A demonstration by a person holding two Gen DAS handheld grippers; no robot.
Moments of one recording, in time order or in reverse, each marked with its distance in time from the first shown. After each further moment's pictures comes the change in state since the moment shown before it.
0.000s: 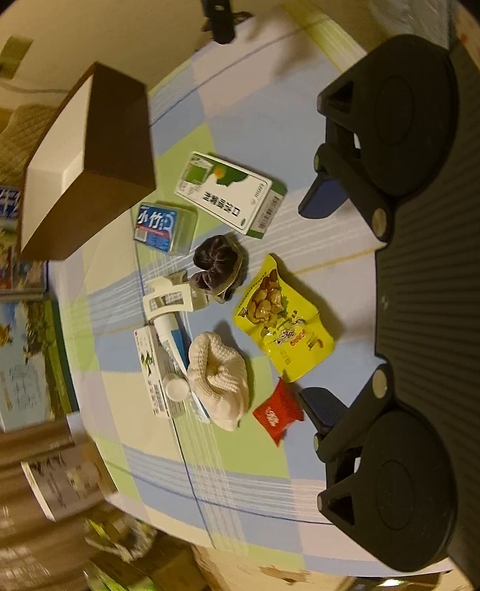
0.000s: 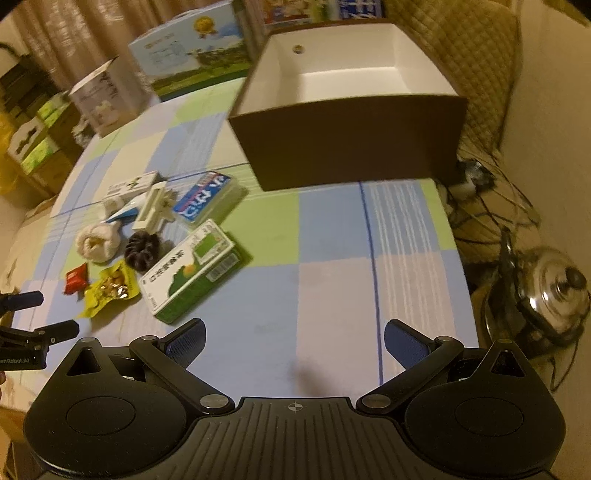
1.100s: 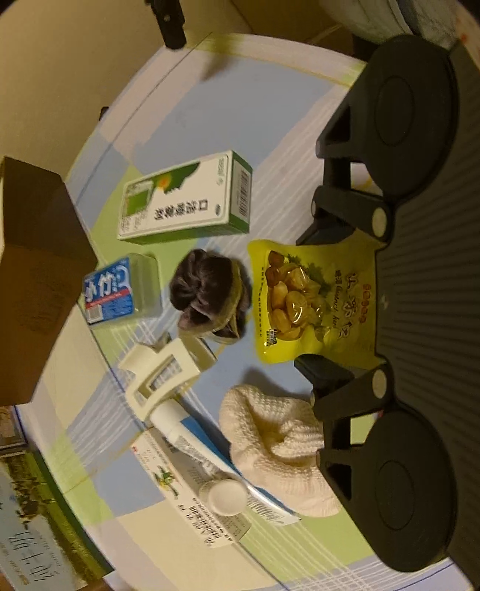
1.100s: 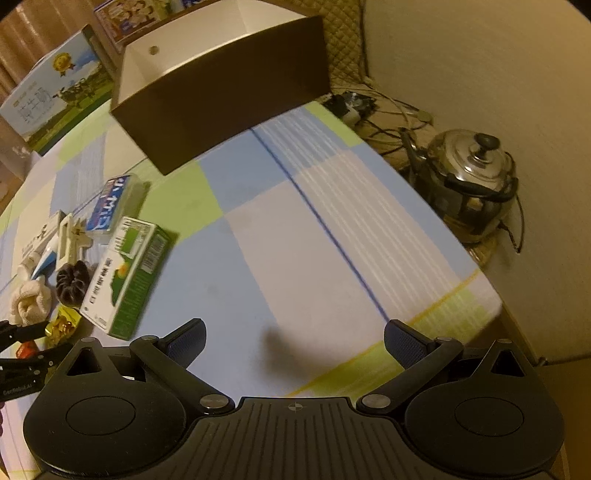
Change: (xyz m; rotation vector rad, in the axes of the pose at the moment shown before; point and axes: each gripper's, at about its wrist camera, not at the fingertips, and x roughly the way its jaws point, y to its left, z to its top) left arm 0.098 0.036 0.034 0.418 0.074 -0.362; right arm 0.011 0.021 -0.050 0.412 0.007 -0.253
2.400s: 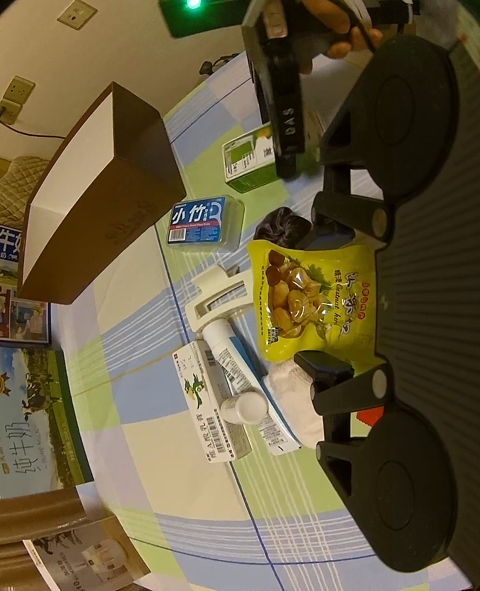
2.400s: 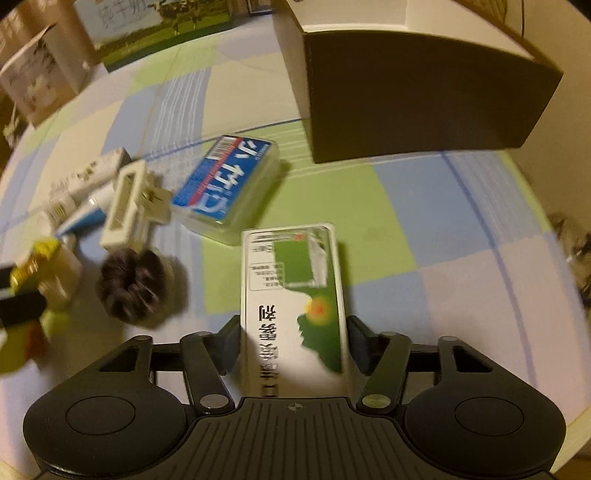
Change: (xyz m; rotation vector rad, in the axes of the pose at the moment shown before) left arm -0.050 0.031 0.023 -0.306 -0.096 0.100; right arm 0.089 0.131 0.024 -0.333 0.031 0.036
